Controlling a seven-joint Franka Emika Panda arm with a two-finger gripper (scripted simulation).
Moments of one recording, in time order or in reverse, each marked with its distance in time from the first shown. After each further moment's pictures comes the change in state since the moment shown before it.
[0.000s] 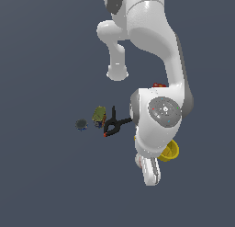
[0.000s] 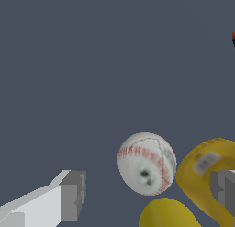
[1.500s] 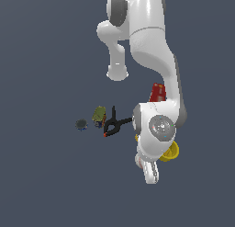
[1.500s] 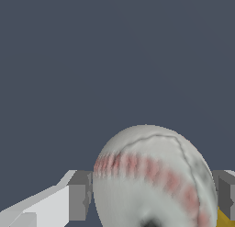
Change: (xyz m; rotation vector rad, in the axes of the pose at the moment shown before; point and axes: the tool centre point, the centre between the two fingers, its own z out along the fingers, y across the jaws) arm -0.020 0.016 0.074 -0.041 -0.007 -0.018
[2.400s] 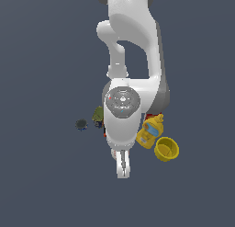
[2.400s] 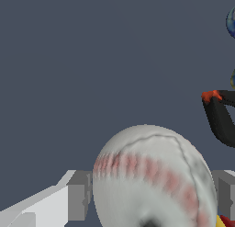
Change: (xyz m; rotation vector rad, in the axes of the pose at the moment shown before) arm 0.105 0.011 -0.098 -0.001 -0.001 0.001
